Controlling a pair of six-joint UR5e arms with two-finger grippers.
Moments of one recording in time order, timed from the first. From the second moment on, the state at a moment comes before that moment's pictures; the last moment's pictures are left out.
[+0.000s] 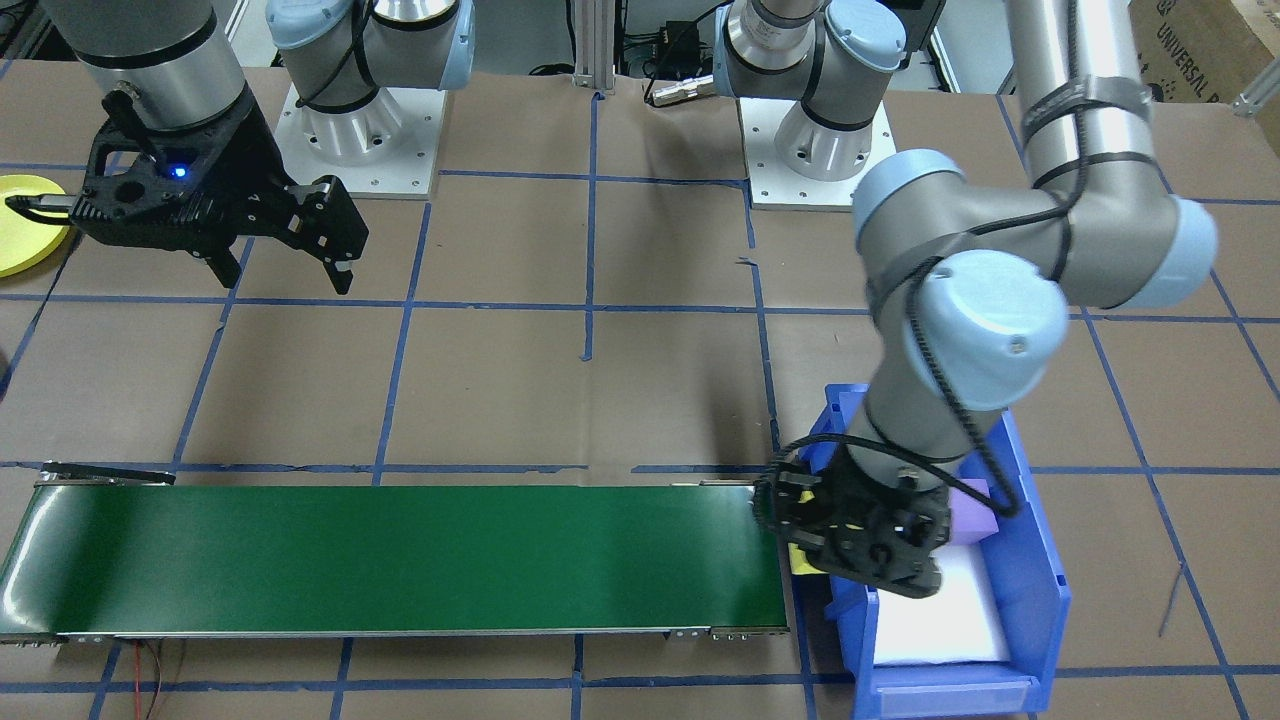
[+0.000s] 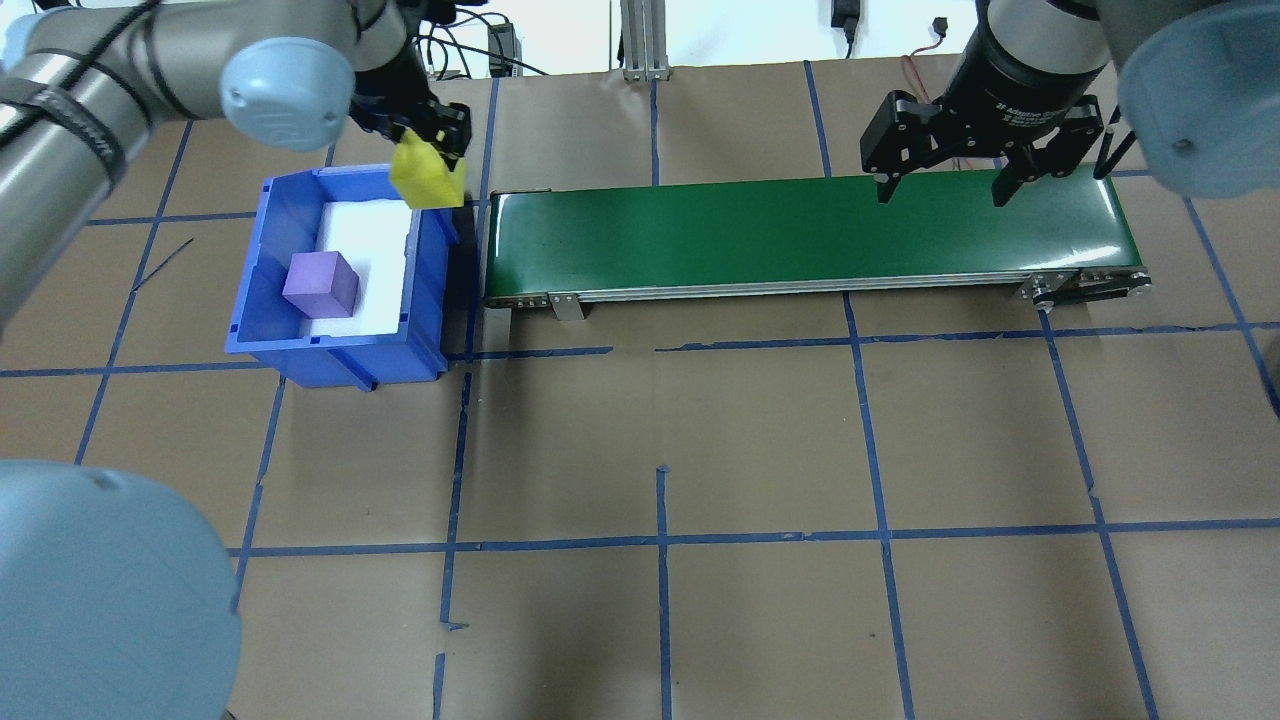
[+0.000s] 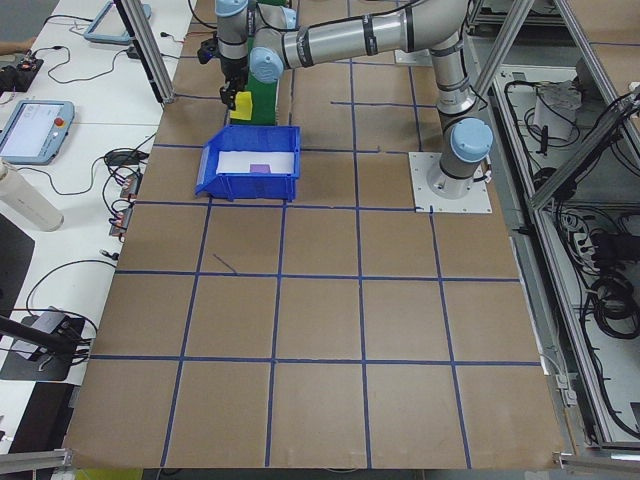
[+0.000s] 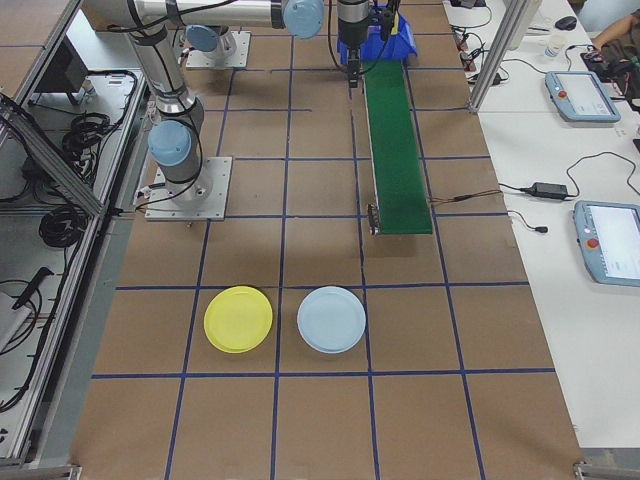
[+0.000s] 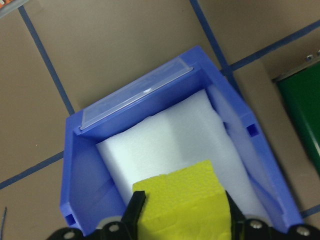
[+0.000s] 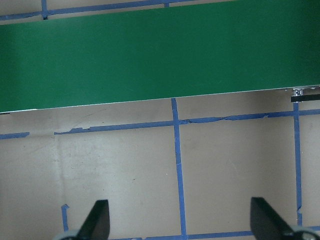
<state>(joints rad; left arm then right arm) -1.65 -2.06 -1.35 -1.17 1.60 0.24 1.56 -1.56 1.58 -1.69 -1.54 0.06</state>
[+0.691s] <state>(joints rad) -1.75 -2.13 -1.43 -1.08 1.60 0.16 1.56 -1.56 1.58 -1.69 -1.54 0.06</state>
